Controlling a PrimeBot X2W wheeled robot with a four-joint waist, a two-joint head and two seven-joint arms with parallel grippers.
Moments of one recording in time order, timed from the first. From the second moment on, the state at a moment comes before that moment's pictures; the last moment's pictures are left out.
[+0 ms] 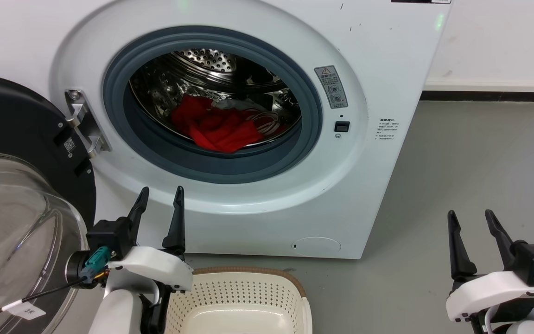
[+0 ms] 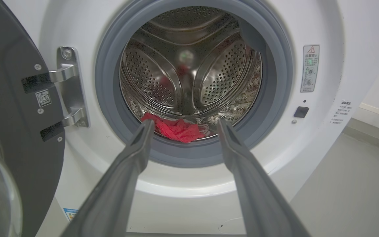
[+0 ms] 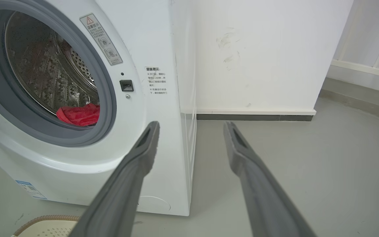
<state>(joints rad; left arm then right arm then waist) -0.23 0.06 -0.02 0.34 -0.21 -0.13 -0.22 -0.04 -0.05 -0.10 0.14 0.08 0.13 -0.13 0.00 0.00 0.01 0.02</state>
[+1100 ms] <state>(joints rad) -0.26 0.06 0.00 0.39 -0.06 -0.13 -0.26 -0.05 -0.05 -0.11 0.17 -0.03 0.13 -0.17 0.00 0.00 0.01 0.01</state>
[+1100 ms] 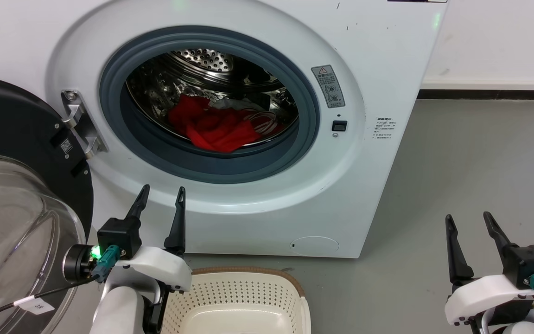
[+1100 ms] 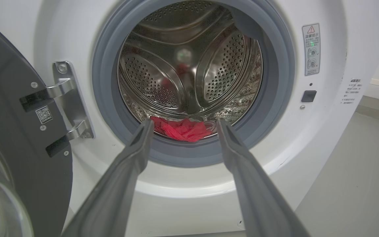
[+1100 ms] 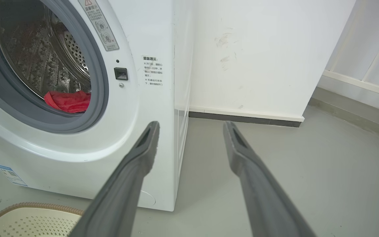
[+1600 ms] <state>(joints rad) -0.30 0.06 0.01 0.41 -0.06 -0.13 -0.26 -0.06 -0.05 -0.10 0.16 -0.03 0.13 -0.17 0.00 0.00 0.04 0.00</state>
